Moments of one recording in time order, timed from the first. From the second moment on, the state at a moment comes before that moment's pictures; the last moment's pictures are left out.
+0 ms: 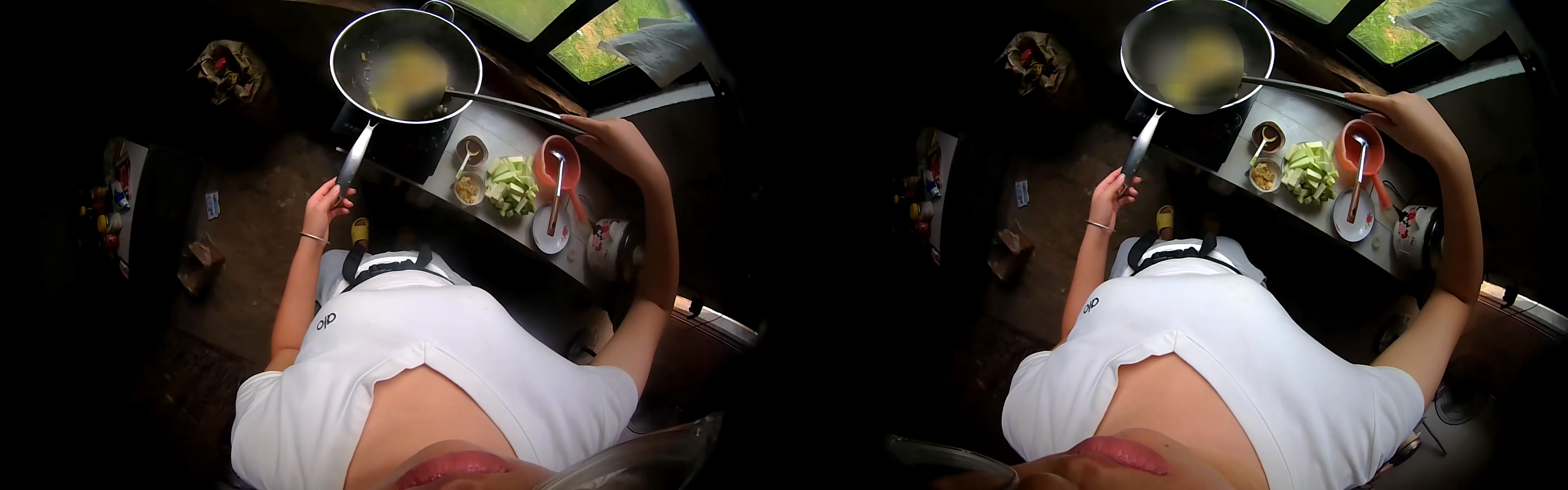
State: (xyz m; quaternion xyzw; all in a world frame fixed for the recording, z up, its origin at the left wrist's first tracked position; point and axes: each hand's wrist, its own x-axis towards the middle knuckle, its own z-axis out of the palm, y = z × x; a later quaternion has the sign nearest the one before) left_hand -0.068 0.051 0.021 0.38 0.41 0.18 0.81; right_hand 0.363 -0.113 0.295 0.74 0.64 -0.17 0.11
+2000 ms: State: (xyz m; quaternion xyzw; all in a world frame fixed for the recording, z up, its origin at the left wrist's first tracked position) left_hand -0.066 0.059 0.022 0.40 0.42 0.16 0.80; right_hand 0.378 -0.088 0.199 0.76 0.64 -0.07 0.05
